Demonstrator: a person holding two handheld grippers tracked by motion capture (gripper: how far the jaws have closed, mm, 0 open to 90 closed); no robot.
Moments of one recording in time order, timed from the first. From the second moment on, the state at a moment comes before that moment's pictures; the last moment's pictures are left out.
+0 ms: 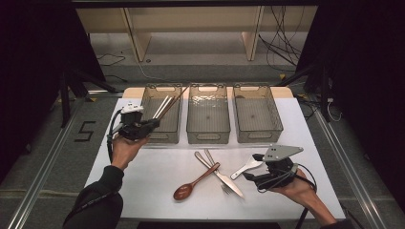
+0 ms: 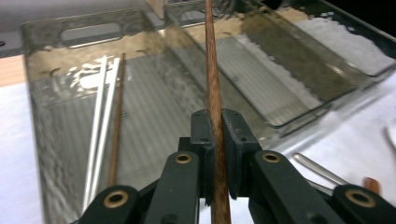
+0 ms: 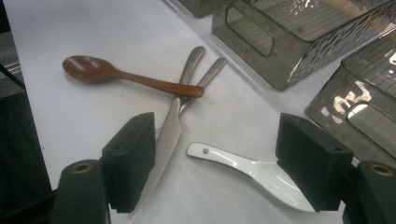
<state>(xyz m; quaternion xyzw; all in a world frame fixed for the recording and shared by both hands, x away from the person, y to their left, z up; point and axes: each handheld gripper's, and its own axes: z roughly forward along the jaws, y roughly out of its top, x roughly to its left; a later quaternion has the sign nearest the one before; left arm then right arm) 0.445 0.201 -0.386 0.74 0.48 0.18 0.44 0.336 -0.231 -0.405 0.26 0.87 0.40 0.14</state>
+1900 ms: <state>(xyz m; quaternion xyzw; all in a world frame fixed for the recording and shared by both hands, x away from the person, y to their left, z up) 0.451 0.203 -0.376 0.73 0.52 0.14 0.42 0.334 -0.231 -0.401 0.27 0.86 0.41 0.14</state>
